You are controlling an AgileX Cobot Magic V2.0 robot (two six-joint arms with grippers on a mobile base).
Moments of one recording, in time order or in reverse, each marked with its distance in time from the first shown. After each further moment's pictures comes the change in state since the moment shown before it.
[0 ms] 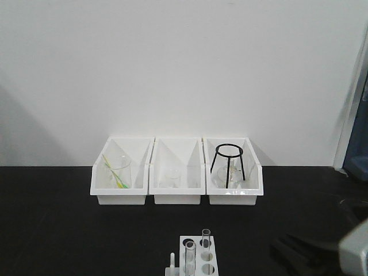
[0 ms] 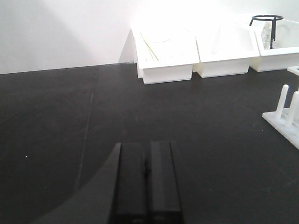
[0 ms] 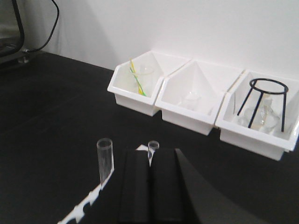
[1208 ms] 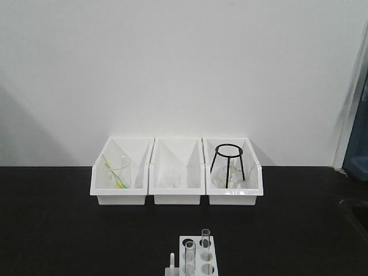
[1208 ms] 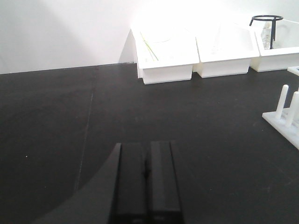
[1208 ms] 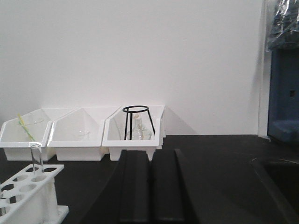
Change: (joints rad) left arm 0.000 0.000 0.000 0.000 -0.001 0.000; right arm -0.408 -0.847 0.481 0.121 0.064 -0.043
